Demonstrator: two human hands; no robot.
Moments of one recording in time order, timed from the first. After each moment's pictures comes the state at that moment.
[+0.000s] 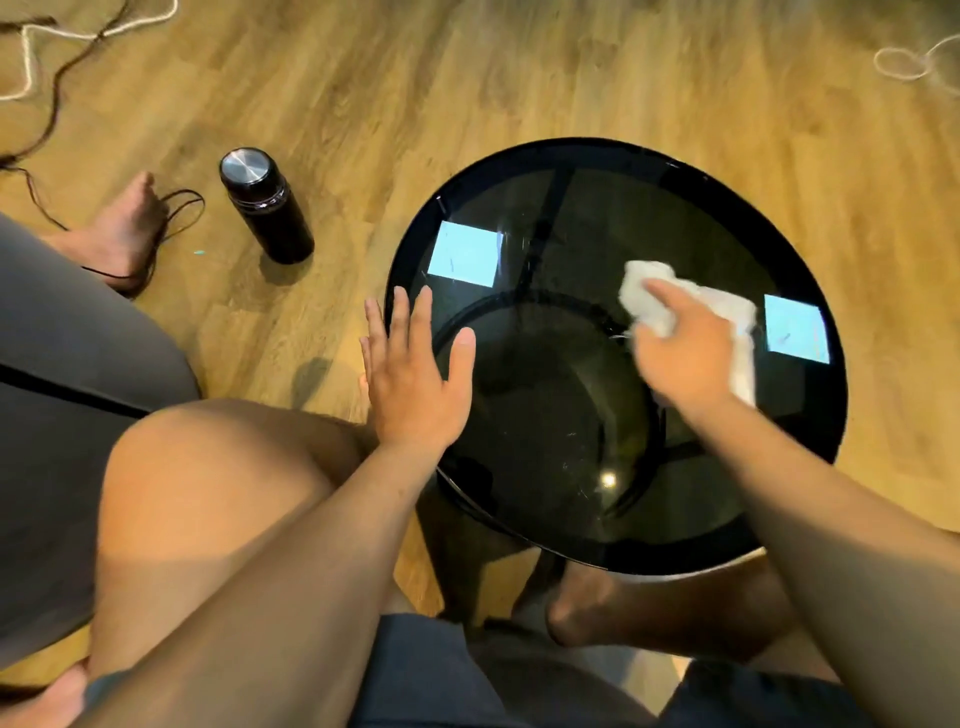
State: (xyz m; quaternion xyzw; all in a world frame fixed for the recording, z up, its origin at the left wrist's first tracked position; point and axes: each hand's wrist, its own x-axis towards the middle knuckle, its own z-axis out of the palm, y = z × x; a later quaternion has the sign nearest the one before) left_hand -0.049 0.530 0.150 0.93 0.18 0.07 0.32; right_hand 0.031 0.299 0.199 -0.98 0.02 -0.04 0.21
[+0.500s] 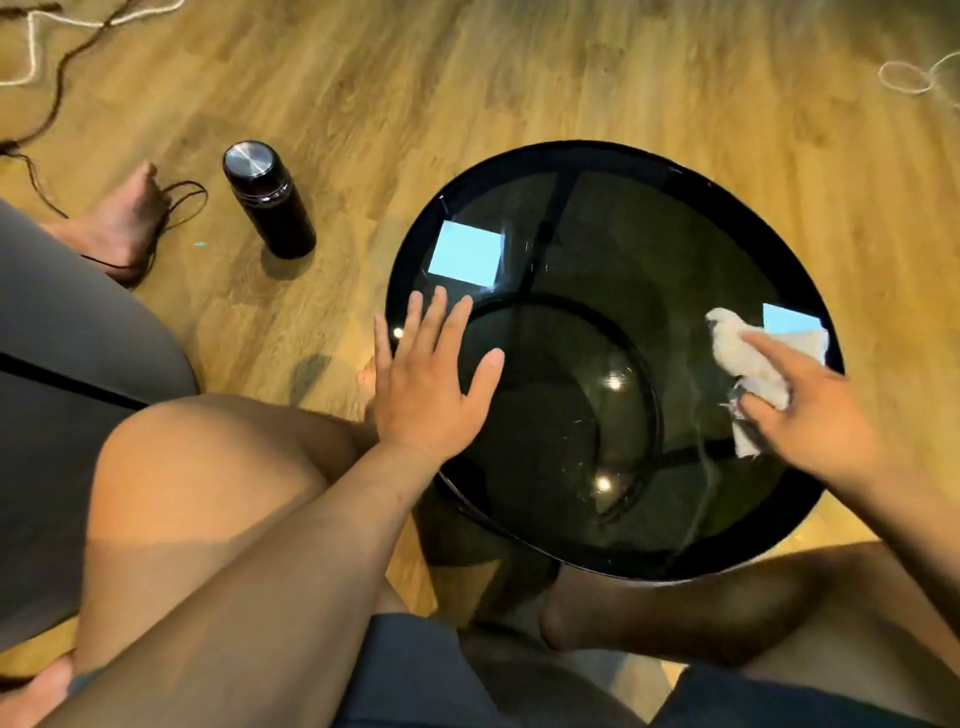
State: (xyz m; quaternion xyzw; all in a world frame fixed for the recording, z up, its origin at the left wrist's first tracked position) left_hand -0.051 0.526 0.156 0.97 0.09 0.05 0.20; right_hand 0.005 0.179 0.209 -0.99 -0.04 0.06 0.15
